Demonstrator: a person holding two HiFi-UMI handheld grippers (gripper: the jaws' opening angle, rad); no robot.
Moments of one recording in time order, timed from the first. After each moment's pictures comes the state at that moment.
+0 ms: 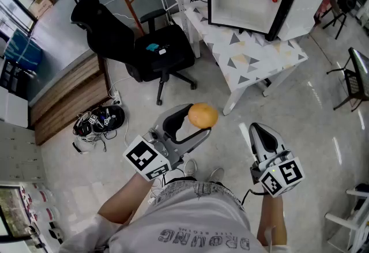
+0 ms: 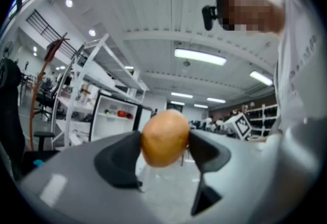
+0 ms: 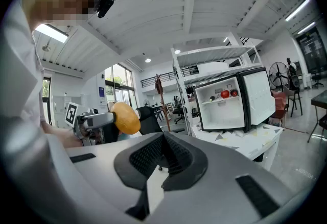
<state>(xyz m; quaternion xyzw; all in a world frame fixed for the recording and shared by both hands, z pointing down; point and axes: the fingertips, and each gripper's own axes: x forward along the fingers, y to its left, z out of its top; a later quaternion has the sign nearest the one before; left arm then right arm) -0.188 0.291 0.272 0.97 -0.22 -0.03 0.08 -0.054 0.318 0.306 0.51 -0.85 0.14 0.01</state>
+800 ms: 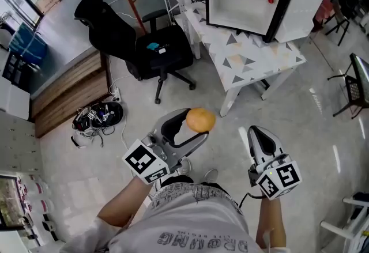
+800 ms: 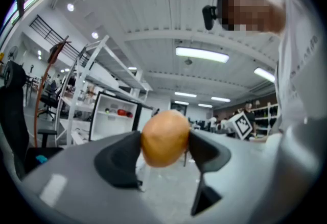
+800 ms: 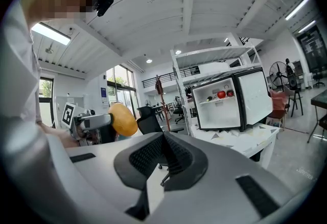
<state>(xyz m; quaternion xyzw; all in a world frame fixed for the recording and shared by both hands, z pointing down) -0.154 0.327 0.279 0.97 -0.24 -0.03 0.08 -0.014 0.345 0.312 0.51 -0.85 0.14 0.01</state>
